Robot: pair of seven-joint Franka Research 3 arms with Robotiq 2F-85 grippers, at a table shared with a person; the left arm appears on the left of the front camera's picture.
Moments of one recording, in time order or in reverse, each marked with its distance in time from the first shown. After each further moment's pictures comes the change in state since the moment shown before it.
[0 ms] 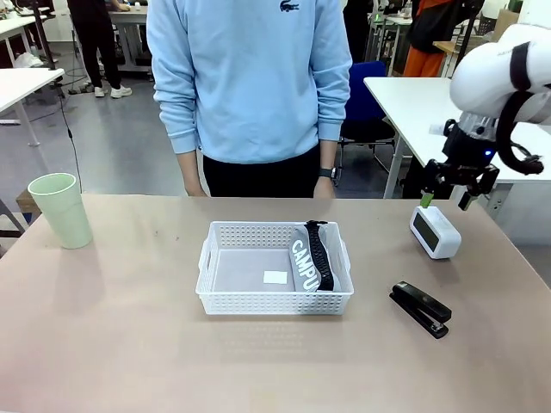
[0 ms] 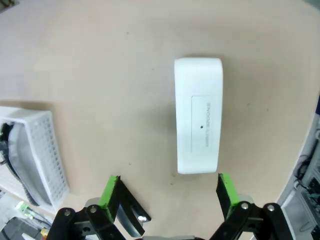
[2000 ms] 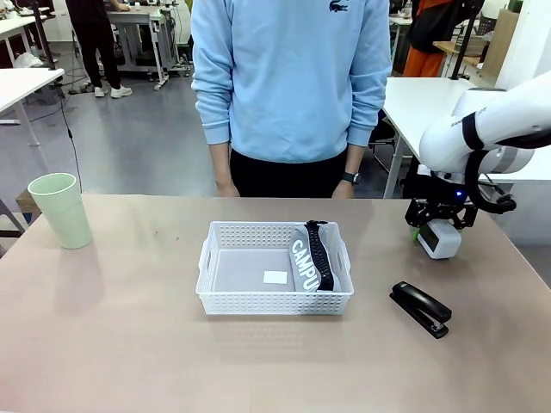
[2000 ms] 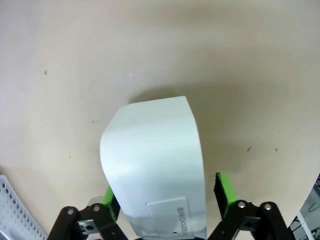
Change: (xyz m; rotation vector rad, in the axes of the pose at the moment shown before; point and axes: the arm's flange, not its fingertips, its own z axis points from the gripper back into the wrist) left arm 0.000 0.000 0.000 0.000 0.000 0.000; right arm 0.032 -0.017 -0.097 -0.093 0.015 -0.133
